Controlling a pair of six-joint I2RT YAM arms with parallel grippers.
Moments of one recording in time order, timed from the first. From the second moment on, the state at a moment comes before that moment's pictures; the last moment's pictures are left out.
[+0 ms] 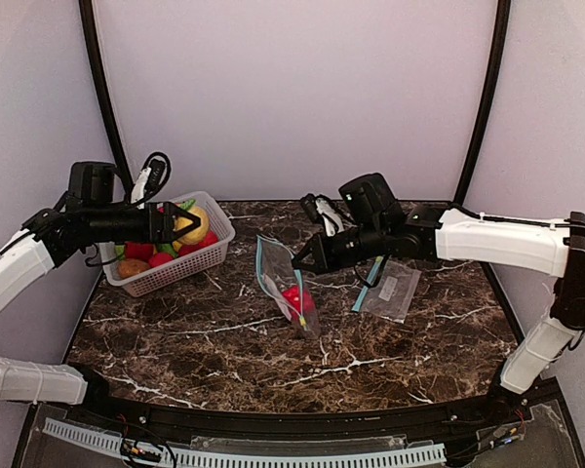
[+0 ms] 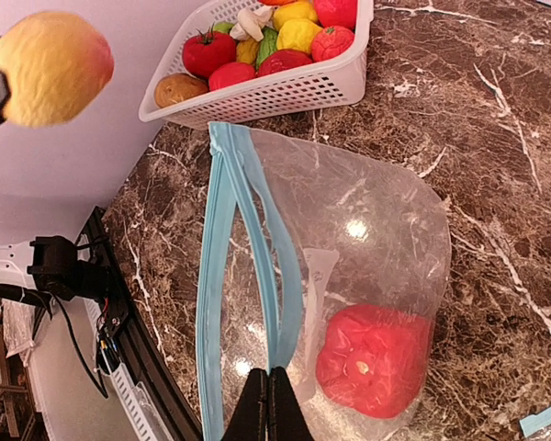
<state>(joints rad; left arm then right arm) -0.30 1.06 1.05 -0.48 0.44 -0.29 0.90 1.61 1.28 -0.31 -0.31 0.47</state>
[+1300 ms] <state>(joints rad) -0.85 1.34 1.00 -0.24 0.04 -0.68 0.90 1.65 1.32 -0.25 -0.40 0.48</state>
